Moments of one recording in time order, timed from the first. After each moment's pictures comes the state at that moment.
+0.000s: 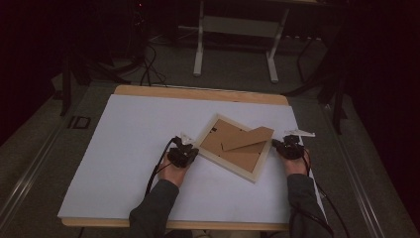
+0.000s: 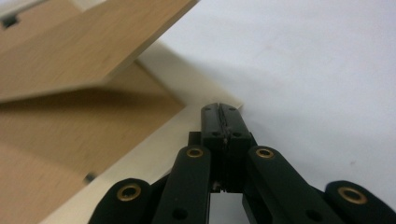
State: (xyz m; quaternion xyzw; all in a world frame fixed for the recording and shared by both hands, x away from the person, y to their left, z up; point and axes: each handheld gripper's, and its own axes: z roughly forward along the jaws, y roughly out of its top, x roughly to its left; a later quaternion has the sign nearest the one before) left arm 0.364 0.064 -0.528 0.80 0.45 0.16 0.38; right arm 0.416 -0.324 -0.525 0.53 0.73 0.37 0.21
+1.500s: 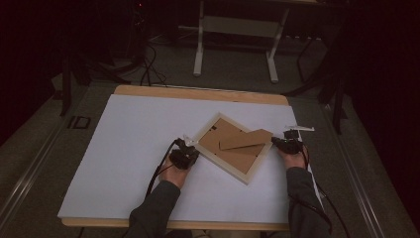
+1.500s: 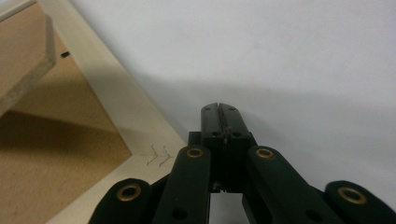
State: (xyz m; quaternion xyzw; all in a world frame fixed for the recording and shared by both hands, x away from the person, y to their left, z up) left arm 0.364 0.057 -0.534 0.81 0.45 0.16 0.35; right arm 0.441 -0.330 -0.534 0.56 0.72 0.37 0.17
